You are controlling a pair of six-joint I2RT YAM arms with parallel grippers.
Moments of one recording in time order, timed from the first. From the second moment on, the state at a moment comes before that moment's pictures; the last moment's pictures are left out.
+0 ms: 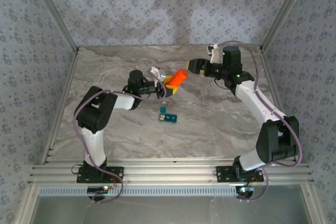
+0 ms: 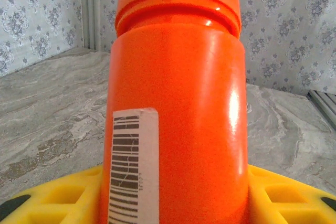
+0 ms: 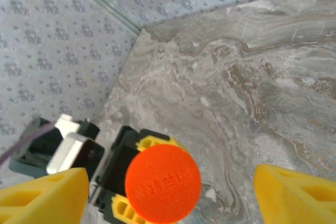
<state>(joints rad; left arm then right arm) -0.48 1.97 0.97 0.96 0.91 -0.10 0.23 1.49 1.19 -0.16 -0.66 0.44</state>
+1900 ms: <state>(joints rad) -0.45 1.97 0.97 0.86 0.89 -0.11 0.42 1.68 1.33 -0.30 -0.40 0.67</state>
